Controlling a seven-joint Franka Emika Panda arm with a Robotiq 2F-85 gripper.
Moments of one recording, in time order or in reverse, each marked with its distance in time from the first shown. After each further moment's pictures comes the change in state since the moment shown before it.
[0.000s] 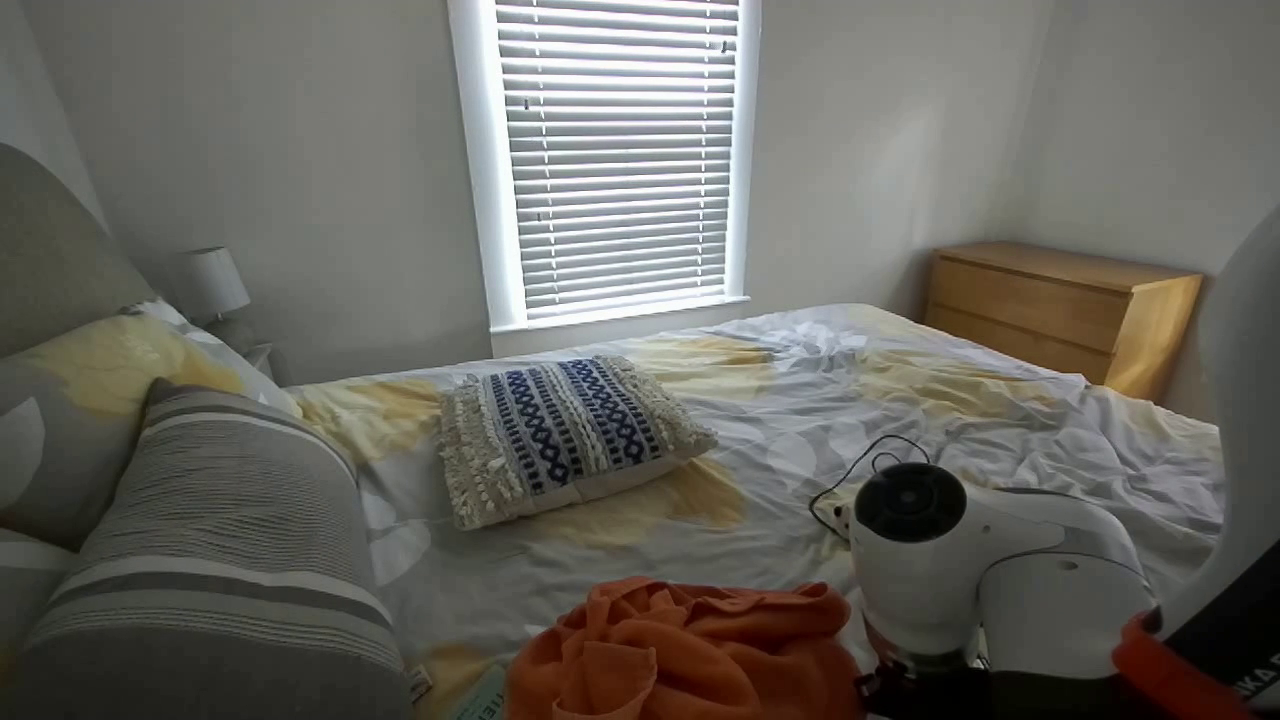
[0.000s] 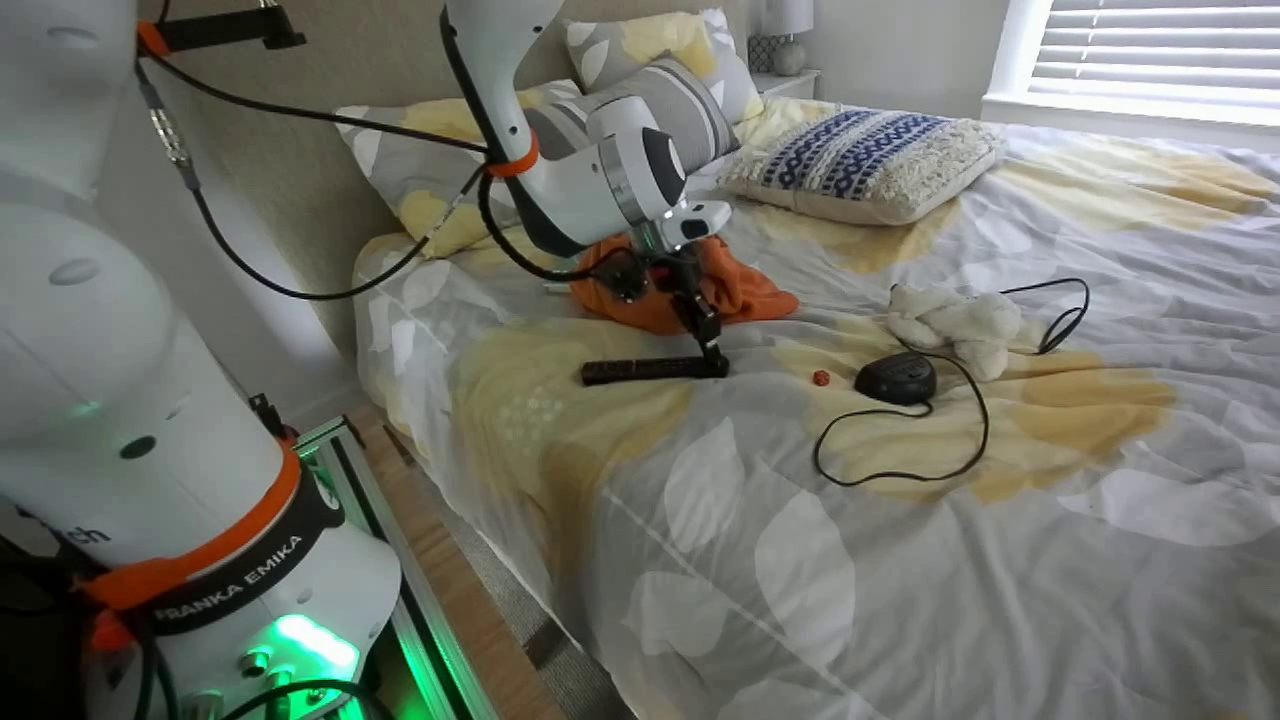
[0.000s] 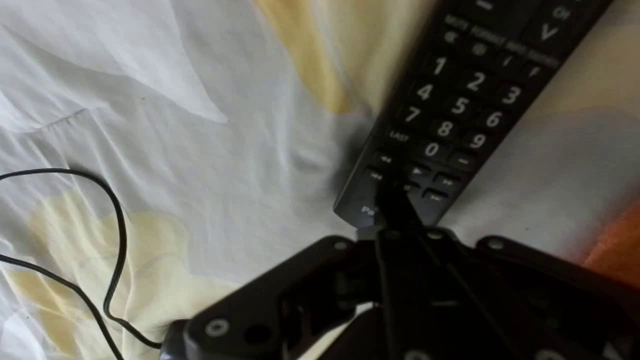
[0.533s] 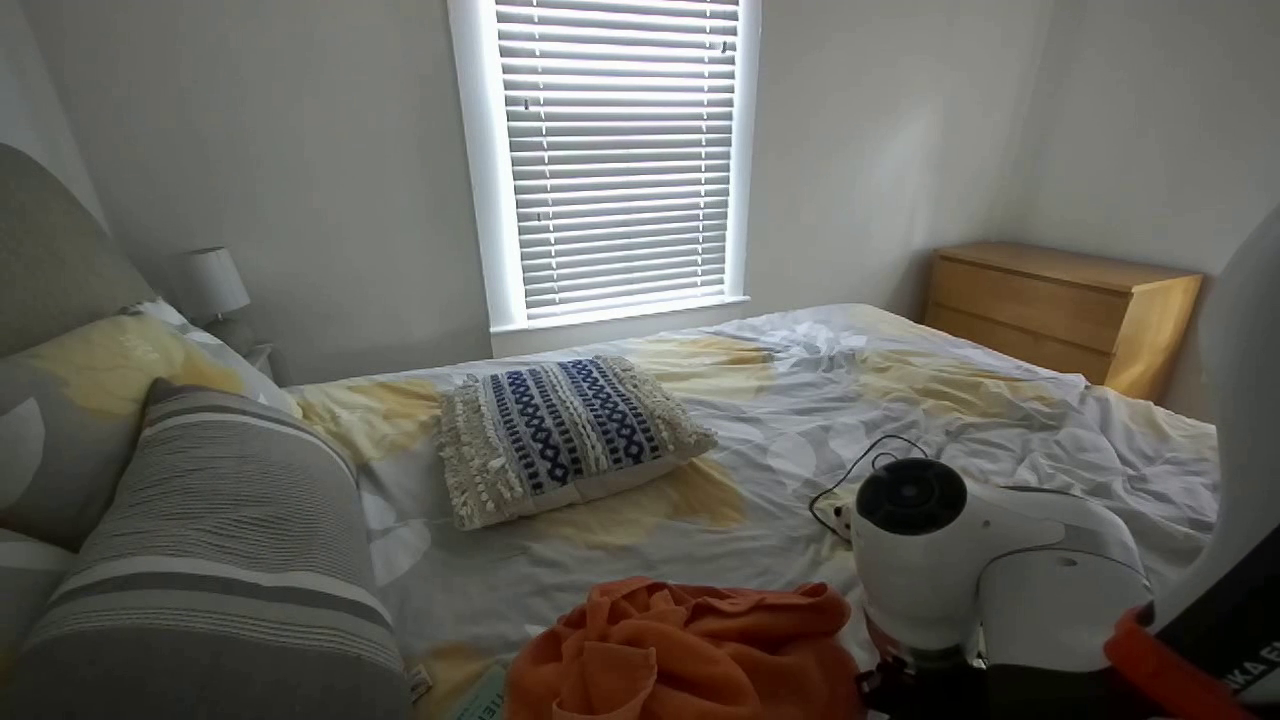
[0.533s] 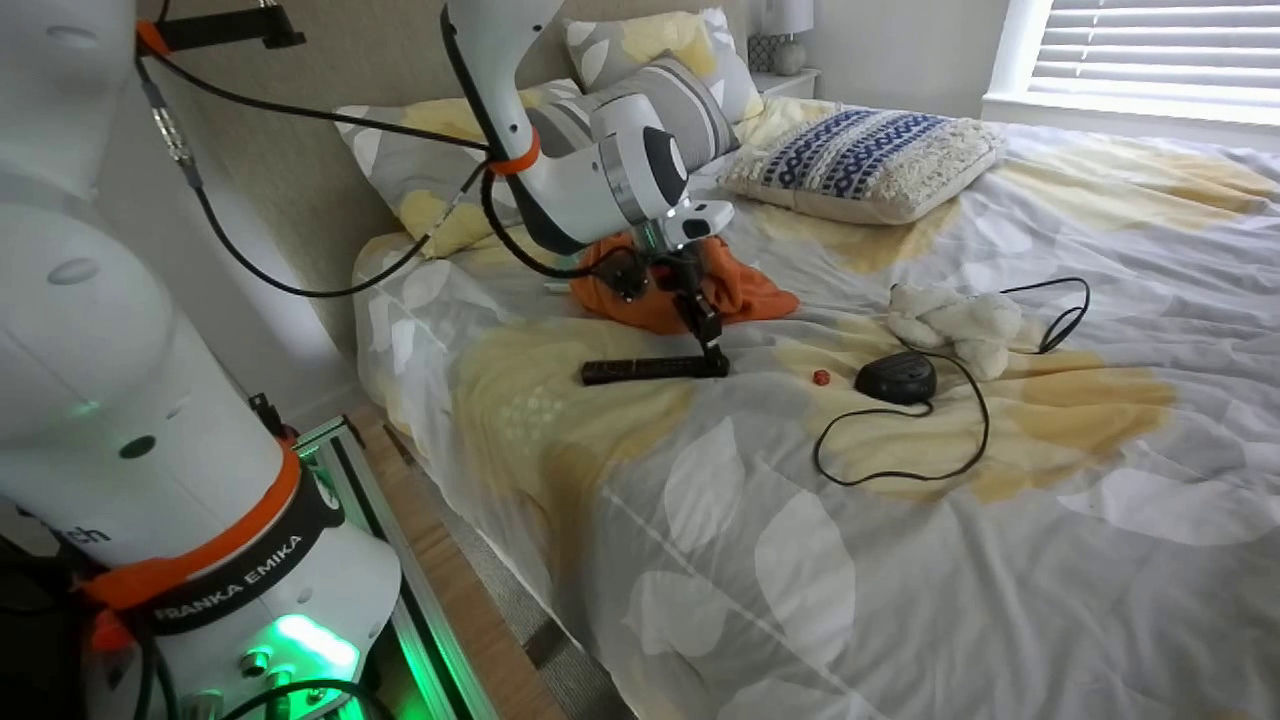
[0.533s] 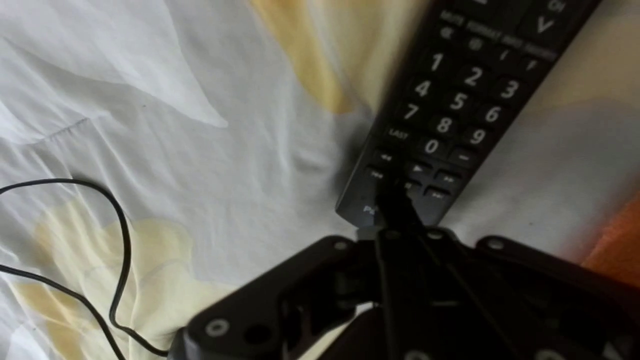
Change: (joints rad) arm 0.000 -0.001 -0.003 0.001 0.034 0.000 -0.003
